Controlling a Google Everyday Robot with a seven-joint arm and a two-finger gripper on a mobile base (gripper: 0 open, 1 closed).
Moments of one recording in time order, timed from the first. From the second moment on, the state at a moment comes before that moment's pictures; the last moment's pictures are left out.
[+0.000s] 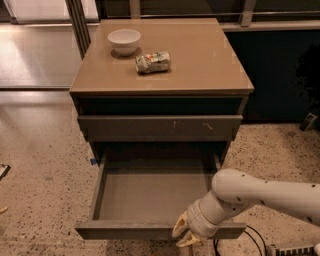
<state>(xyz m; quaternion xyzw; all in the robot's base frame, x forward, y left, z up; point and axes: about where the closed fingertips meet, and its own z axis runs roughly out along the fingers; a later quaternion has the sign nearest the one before) 0.353 -0.068 0.513 -0.79 0.53 0.23 0.18</state>
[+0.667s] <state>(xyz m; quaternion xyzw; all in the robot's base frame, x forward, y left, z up) 0.355 -0.080 0.434 -0.75 0.59 0.26 0.14</state>
